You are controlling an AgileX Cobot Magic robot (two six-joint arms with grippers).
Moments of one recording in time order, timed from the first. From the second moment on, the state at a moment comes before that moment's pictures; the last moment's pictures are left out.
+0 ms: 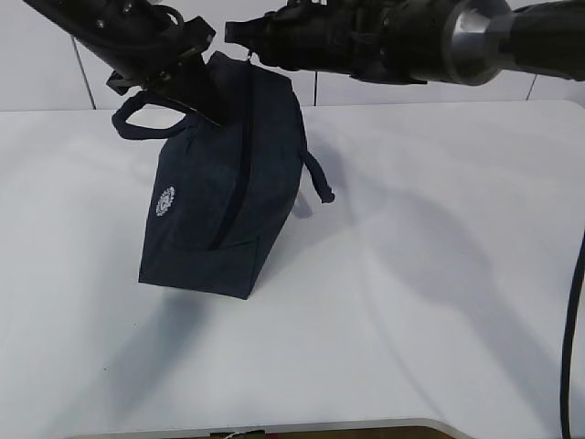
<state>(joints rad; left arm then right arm) -0.31 1.97 -1.77 -0.69 1.15 0.33 0.44 2.20 -1.85 -1.30 -0.04 1.54</state>
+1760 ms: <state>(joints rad) -0.16 2.11 -1.91 -0.82 1.22 0.39 0.43 2.17 -1.86 -1.84 -0.17 2.00</state>
